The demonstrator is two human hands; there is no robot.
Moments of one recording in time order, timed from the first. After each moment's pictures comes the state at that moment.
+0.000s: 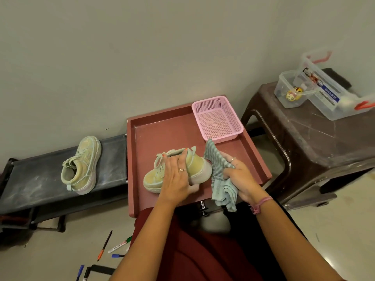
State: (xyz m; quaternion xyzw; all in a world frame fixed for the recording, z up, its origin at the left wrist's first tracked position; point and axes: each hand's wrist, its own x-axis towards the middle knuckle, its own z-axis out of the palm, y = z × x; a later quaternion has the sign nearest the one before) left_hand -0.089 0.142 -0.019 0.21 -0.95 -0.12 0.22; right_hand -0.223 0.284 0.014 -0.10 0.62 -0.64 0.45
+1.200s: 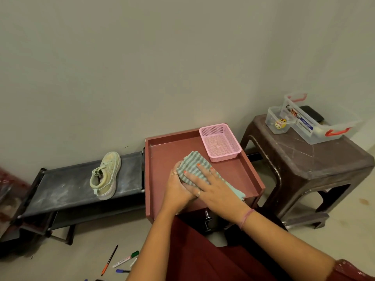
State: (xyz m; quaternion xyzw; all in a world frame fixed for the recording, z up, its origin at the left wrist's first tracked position) left_hand -0.033 0.182 0.085 0.32 -0.75 -0.54 0.23; right_hand -0.140 0.287 0.076 -0.71 0.69 -0.09 -0.11
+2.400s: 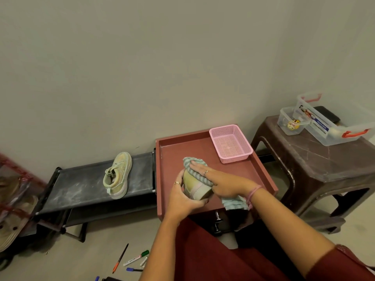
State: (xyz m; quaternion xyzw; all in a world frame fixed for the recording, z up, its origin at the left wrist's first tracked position) left_hand 0.005 0.178 0.080 0.34 -0.72 -0.57 0.21; right_hand -0.150 0.256 0.130 -0.61 0.69 -0.17 0.34
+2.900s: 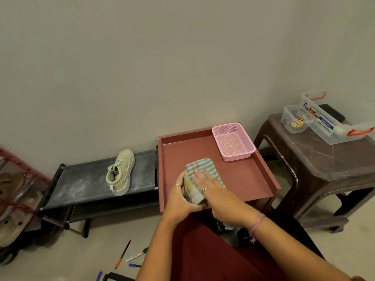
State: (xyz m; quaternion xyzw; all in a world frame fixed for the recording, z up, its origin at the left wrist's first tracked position) left_hand 0.021 0.174 0.074 0.30 -0.70 -0.62 0.18; right_hand -0.107 0.278 0.102 -0.61 0.73 -0.20 0.25
